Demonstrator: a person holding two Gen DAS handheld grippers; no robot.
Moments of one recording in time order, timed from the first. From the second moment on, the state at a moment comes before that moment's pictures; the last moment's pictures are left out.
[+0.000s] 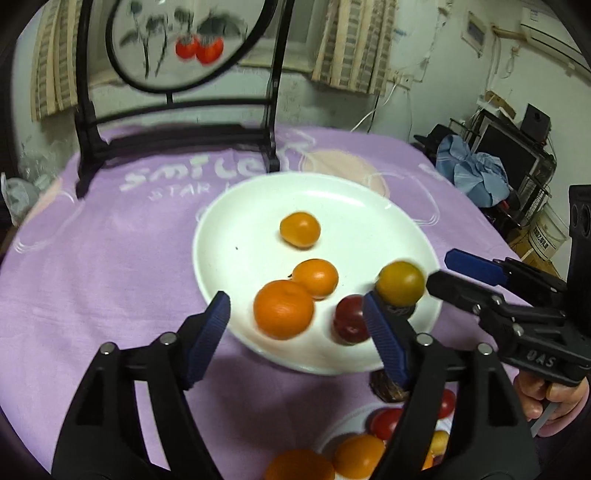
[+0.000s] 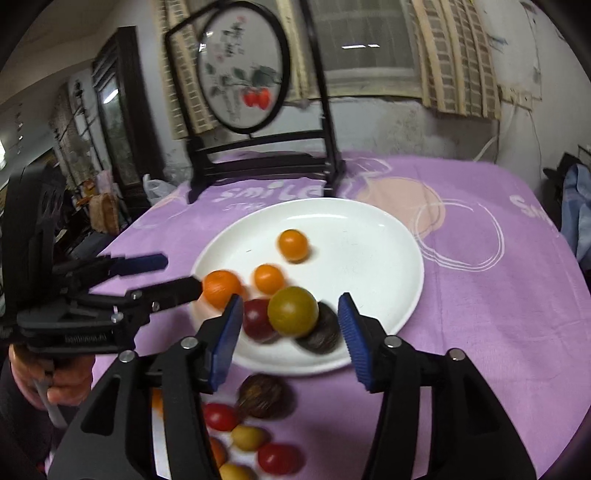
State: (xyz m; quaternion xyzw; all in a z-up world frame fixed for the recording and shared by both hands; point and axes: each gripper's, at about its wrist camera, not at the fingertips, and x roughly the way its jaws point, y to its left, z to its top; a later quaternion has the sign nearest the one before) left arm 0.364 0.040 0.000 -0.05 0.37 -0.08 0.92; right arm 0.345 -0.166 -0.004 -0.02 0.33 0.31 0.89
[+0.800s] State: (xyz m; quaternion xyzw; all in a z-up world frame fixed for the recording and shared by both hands) left arm 0.271 0.076 -0.026 -0.05 0.39 -0.07 0.92; right arm 0.210 -0.149 -0.046 -0.22 0.31 0.43 0.82
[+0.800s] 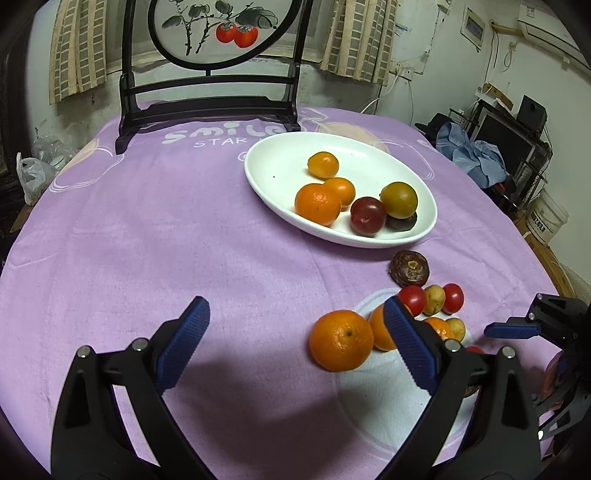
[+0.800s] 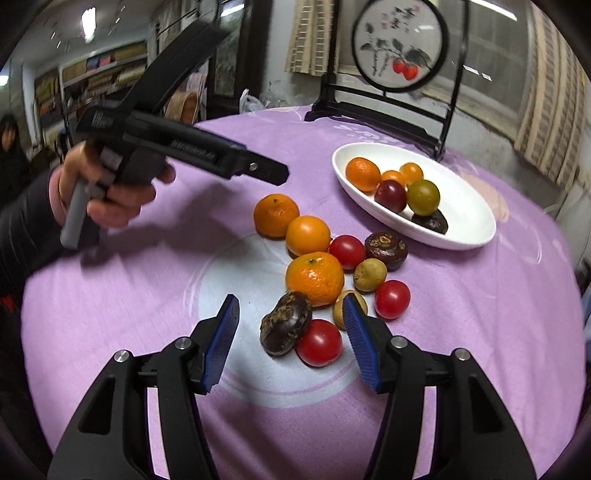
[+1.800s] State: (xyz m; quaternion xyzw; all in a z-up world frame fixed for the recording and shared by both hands) left arm 0.266 0.068 -0.027 0.00 0.40 -0.10 0.91; right arm 0.231 -0.172 -0.025 -0.11 0.31 0.43 0.84
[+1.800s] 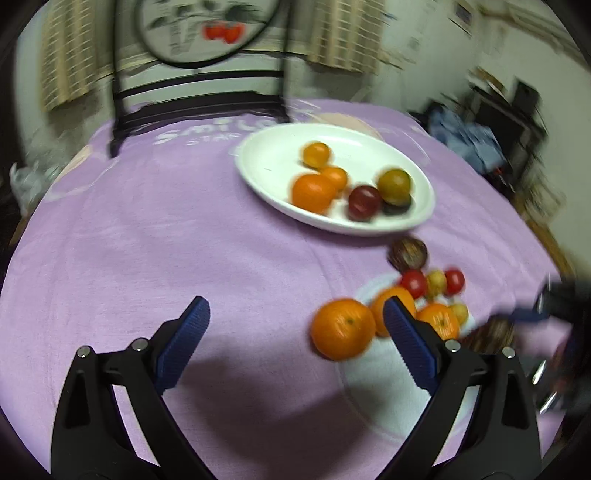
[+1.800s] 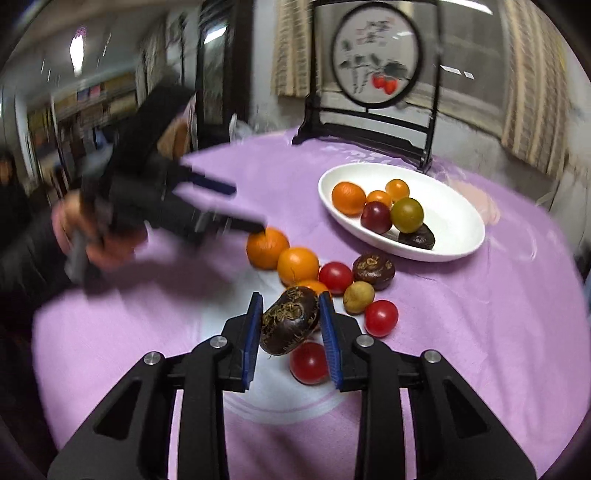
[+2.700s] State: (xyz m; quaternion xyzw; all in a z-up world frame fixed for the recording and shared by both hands) left arm 0.269 0.042 -0.065 0.08 0.41 -0.17 0.89; right arm 0.236 -0.187 -0.017 -0.05 0.32 0.43 0.84
